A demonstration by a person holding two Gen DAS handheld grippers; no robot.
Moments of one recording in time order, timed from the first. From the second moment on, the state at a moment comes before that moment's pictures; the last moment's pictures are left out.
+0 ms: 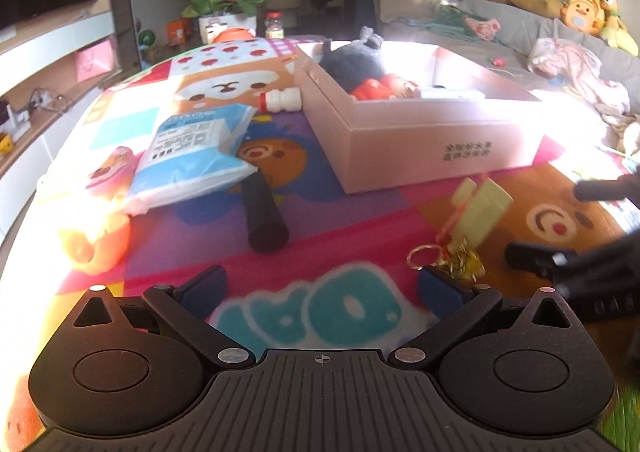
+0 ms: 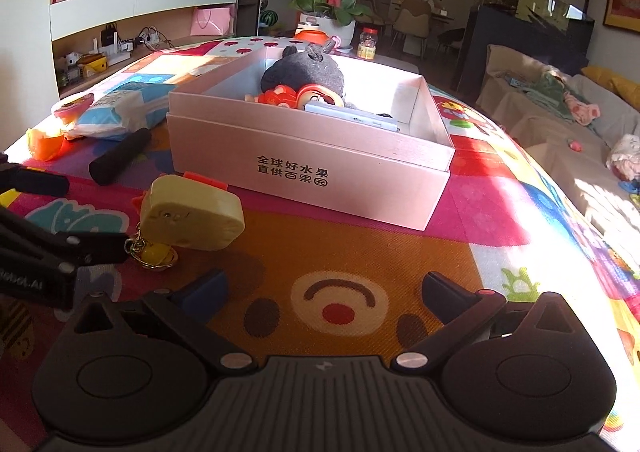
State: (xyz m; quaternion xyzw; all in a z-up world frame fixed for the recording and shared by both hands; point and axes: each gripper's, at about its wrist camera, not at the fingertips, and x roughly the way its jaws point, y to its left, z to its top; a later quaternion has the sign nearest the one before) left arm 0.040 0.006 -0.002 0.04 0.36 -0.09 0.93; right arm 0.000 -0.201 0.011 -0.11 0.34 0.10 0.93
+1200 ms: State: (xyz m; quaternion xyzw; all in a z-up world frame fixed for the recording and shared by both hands) left arm 0.044 0.006 -0.003 0.03 0.35 -0.07 0.93; right arm 0.010 -0.212 0.011 -0.05 0.37 0.09 0.92
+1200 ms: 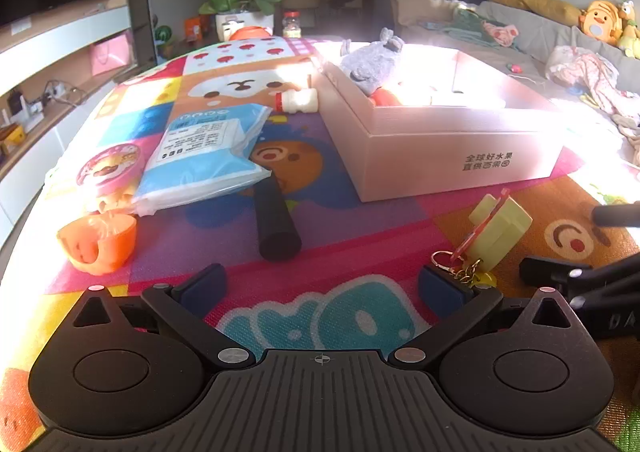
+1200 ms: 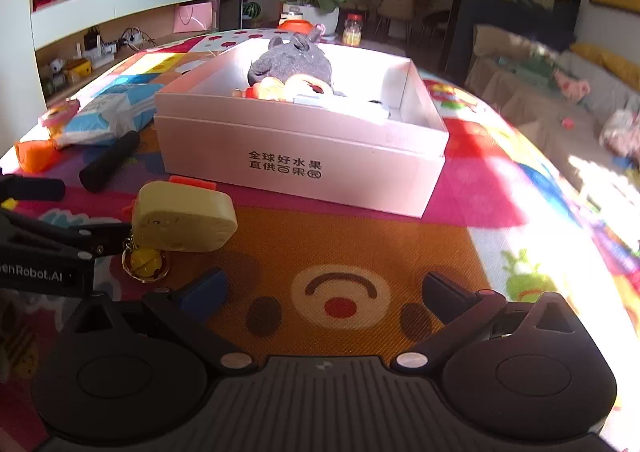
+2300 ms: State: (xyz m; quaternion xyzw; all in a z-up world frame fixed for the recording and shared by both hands) left arm 0.010 0.020 0.019 0.09 0.37 0.00 0.92; right arm -0.022 -0.213 0.031 -0.09 0.35 0.23 0.90
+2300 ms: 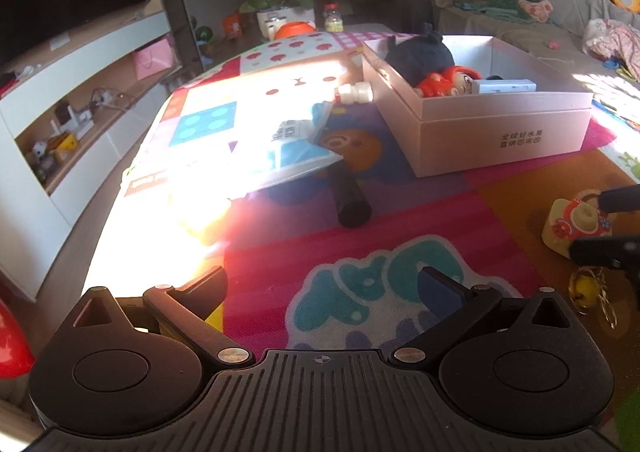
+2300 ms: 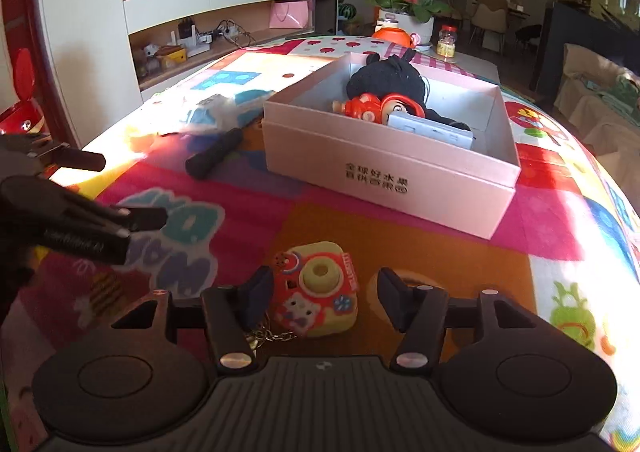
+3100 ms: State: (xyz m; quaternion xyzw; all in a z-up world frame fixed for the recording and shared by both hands) left arm 0.077 0.003 0.010 0.07 0.35 -0.02 0.93; right arm -0.049 -0.212 0.028 -0.13 0.34 0.26 0.89
